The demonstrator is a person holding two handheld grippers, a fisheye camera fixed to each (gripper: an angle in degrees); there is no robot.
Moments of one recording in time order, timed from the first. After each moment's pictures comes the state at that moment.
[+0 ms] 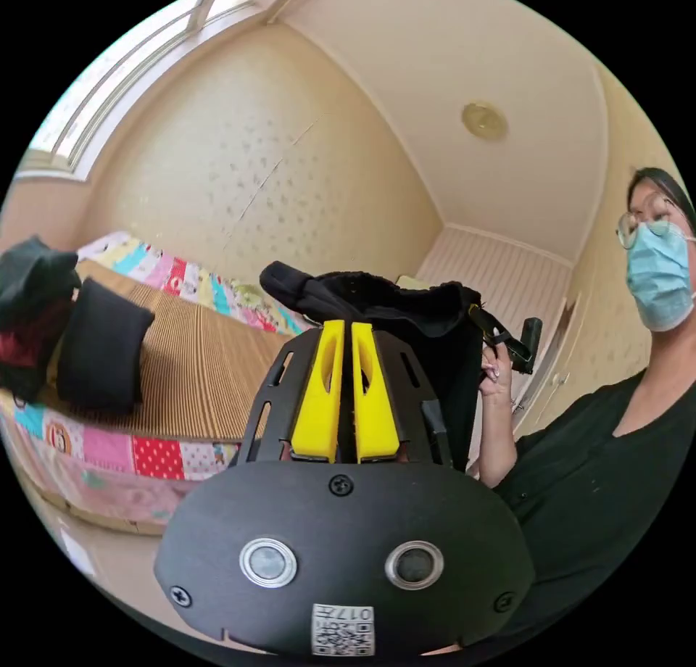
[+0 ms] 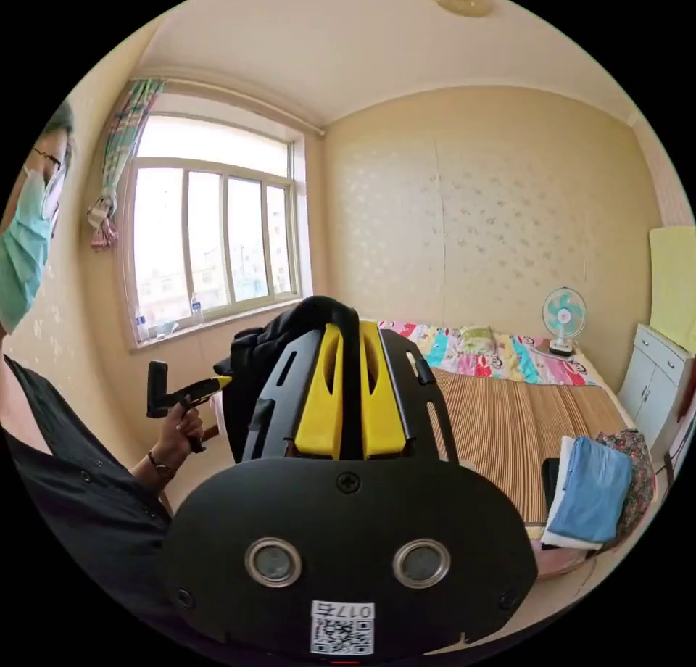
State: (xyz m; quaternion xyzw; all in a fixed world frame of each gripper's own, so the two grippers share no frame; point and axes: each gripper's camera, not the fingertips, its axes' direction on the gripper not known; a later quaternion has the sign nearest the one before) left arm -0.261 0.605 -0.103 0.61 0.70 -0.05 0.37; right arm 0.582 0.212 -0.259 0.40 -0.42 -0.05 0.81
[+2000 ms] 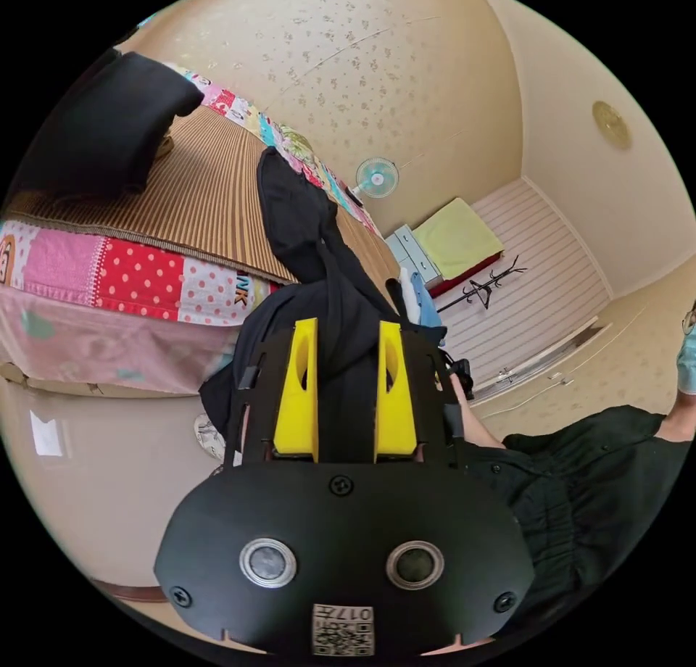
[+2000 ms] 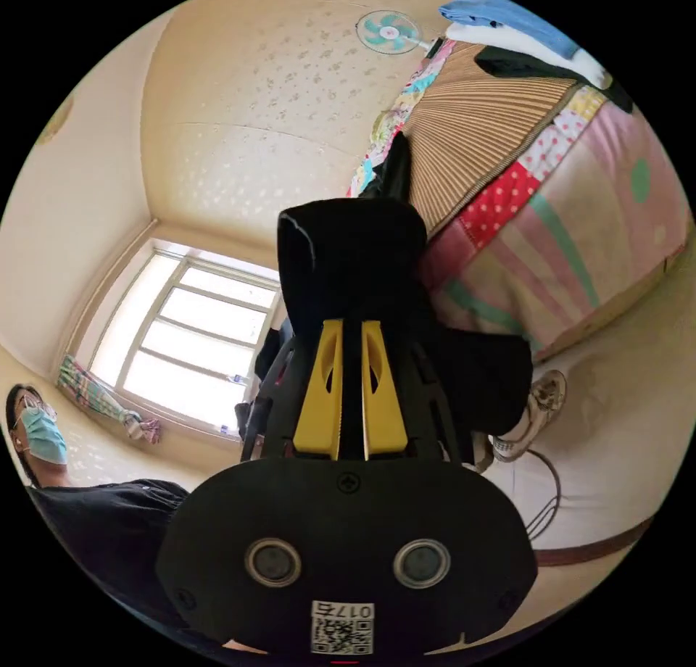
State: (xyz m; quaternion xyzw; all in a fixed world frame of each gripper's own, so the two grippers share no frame) left arm -0.029 0.395 -0.012 0.31 0.79 0.06 0.53; right arm 0.510 0.278 0.281 -0.04 -0.61 0.24 0.75
